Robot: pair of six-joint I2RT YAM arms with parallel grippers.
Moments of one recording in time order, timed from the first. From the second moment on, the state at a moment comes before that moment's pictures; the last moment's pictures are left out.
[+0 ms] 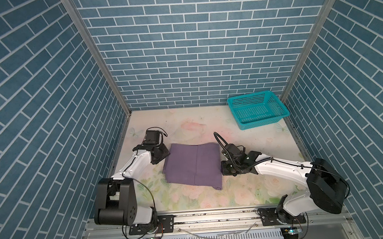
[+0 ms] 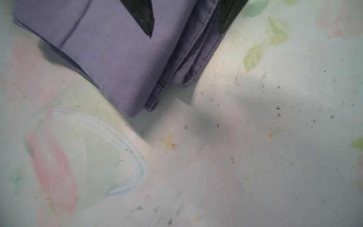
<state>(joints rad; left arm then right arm) -0.13 1.38 0.88 -0.56 0.06 -0.66 0.90 1.46 0.84 -0.47 -0.12 0.77</state>
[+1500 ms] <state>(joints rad) -0.29 1.26 0.78 -0.59 -0.03 -0.66 0.81 1.58 0.89 -0.38 -0.15 0.70</state>
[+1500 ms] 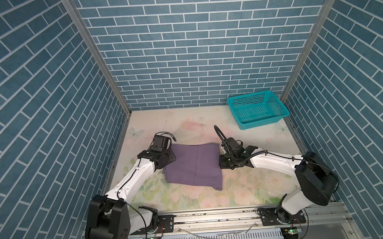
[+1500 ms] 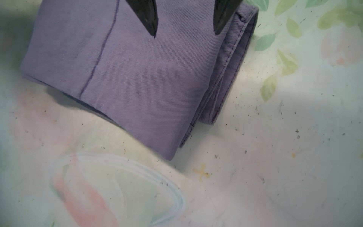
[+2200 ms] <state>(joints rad) -0.07 1.54 0.82 -0.46 0.01 -0.66 0.74 1.93 1.18 -0.31 -0.31 0.66</state>
